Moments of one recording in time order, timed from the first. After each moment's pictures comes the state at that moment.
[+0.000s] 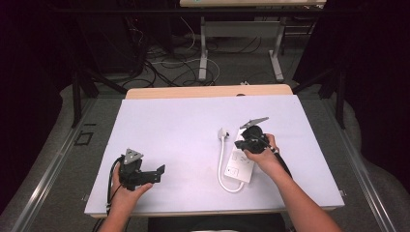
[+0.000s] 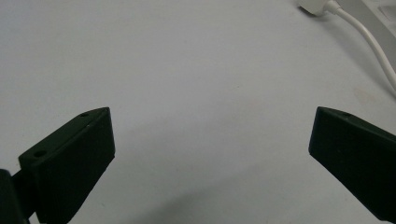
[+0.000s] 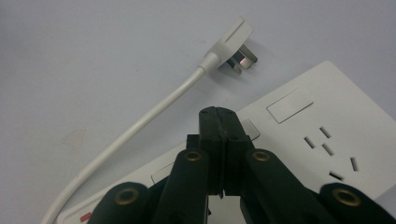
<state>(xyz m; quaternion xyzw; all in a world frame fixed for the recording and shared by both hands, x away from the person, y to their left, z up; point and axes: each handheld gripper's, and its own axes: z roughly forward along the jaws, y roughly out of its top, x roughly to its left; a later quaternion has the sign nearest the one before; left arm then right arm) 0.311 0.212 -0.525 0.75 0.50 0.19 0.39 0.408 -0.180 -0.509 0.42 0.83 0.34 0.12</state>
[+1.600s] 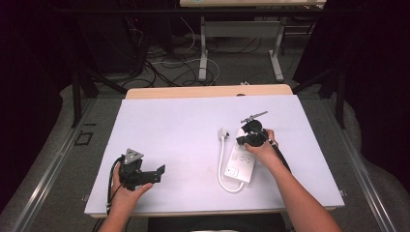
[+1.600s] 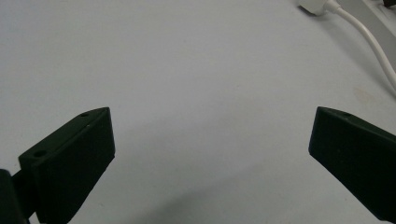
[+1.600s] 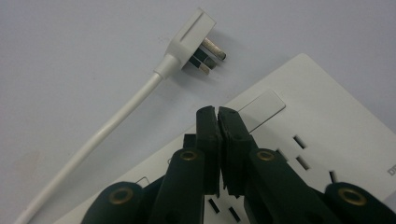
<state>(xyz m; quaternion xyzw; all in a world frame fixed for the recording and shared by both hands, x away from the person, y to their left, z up) 0.312 0.211 -0.526 0.75 0.50 0.19 0.39 0.439 -0.186 -0.522 0.46 0.82 0.32 0.10</state>
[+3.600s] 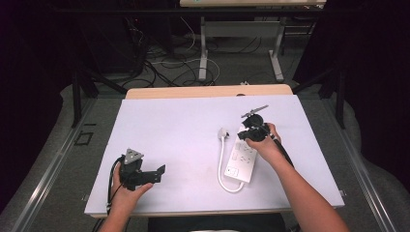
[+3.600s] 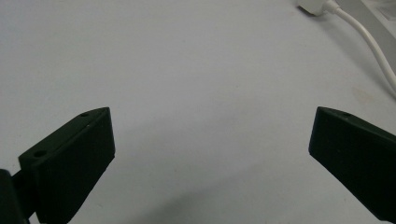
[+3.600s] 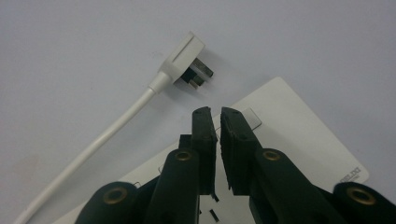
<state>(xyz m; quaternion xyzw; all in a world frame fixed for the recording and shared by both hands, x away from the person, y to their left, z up) 0.312 0.212 -0.526 0.75 0.50 0.19 0.39 0.445 -0.186 -0.500 0.45 0.83 0.31 0.12</state>
